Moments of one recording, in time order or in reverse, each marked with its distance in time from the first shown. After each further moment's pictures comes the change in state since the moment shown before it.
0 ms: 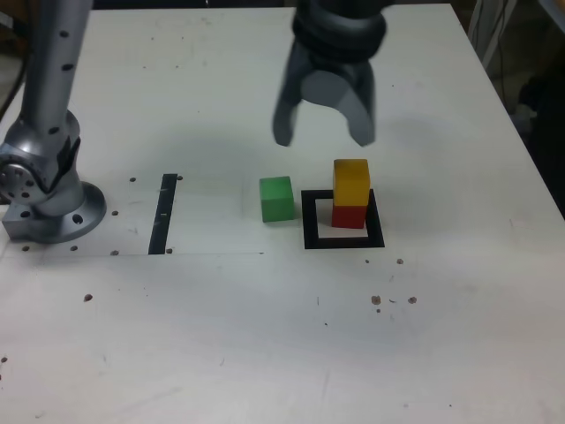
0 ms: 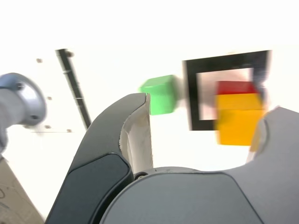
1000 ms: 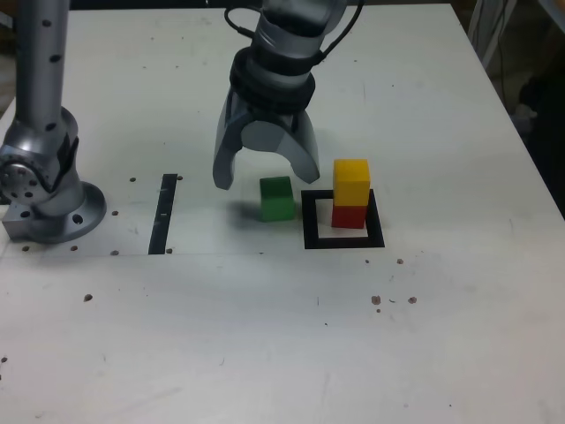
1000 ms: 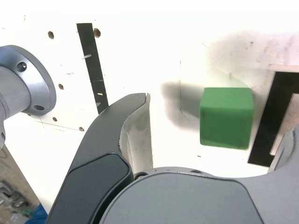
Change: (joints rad) arm 0.049 -0.047 0.427 -0.276 -0.098 -0.067
